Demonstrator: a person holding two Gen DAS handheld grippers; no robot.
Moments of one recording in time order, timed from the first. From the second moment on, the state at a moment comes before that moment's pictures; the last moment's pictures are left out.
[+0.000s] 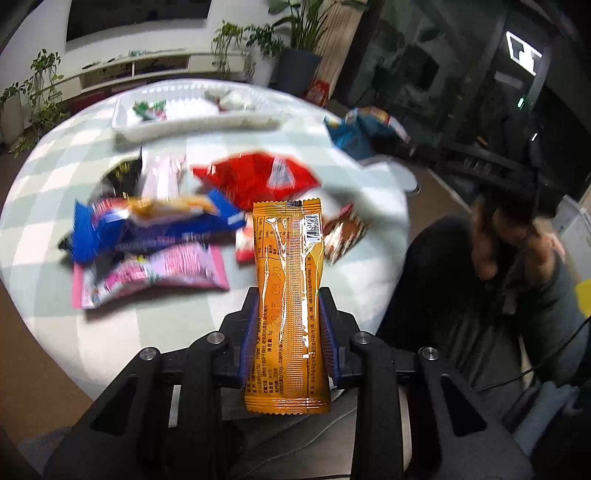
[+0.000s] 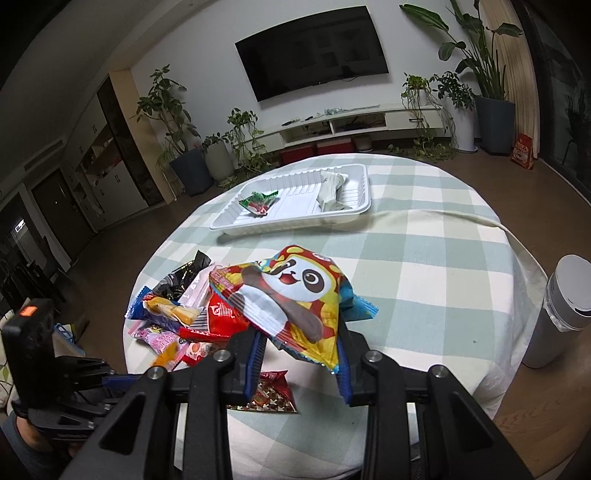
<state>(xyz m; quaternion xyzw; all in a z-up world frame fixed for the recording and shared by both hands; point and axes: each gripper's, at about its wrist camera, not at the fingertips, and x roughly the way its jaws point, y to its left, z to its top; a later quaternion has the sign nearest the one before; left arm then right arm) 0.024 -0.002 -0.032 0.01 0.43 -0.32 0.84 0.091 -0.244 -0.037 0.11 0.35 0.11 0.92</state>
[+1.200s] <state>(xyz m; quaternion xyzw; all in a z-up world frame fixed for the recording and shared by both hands) 0.404 -0.005 0.005 -0.09 0.48 -0.28 0.83 0.379 -0.205 -0.028 0.11 0.37 0.22 0.90</state>
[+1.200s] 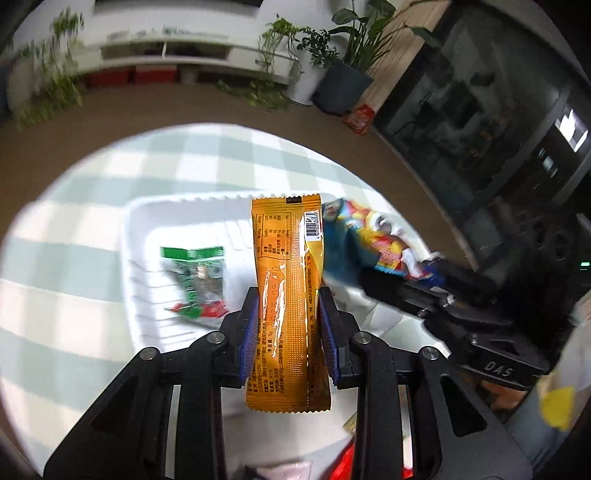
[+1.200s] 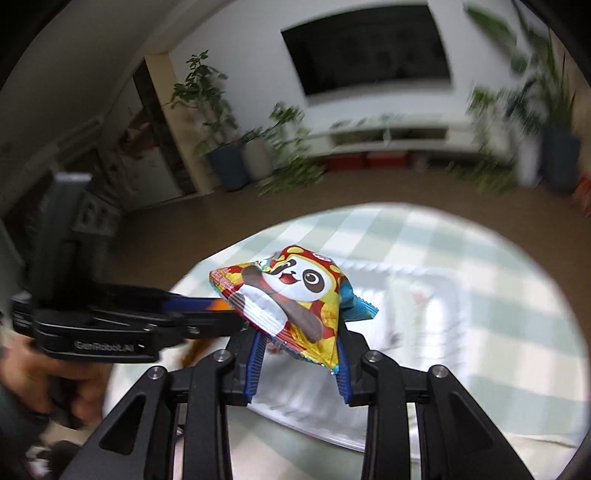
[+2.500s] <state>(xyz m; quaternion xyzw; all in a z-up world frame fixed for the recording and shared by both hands) 0.420 0.012 -0.043 -0.18 0.49 -0.27 0.81 0.386 -0.242 -0.065 0.23 0.41 0.22 0.86</state>
